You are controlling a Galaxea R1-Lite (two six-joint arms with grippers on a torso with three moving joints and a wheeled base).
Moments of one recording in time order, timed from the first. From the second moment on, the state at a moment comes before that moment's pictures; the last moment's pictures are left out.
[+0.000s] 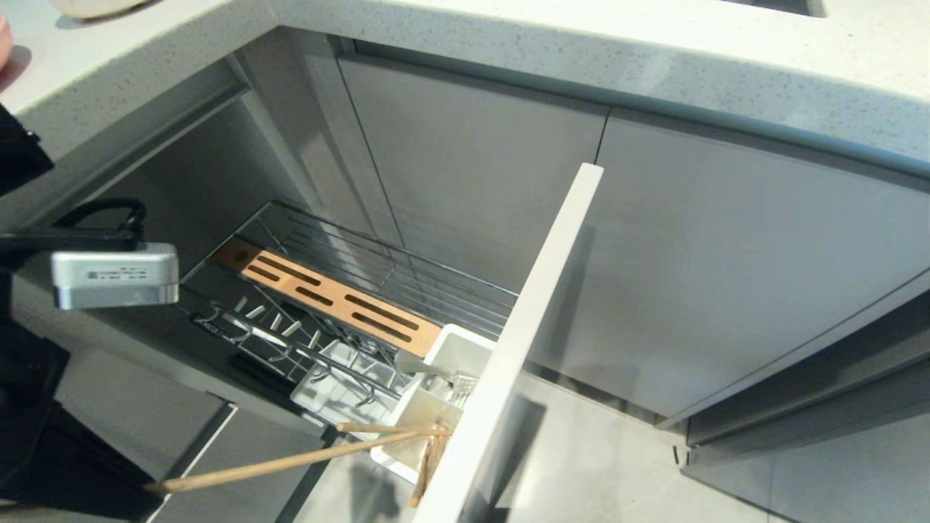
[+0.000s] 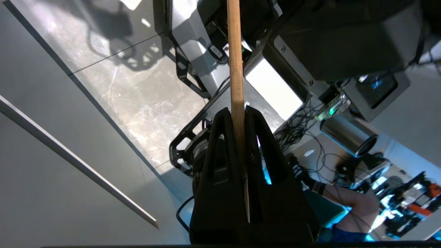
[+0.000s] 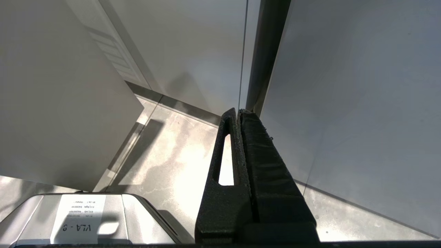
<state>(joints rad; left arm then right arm) -0.57 1.40 -1.69 1.52 -0.18 0.22 0.01 0.00 0.00 0.00 0.00 0.02</state>
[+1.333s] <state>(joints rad) -0.60 1.66 -1.87 1.52 -0.18 0.01 0.01 0.00 0.00 0.00 0.00 0.02</state>
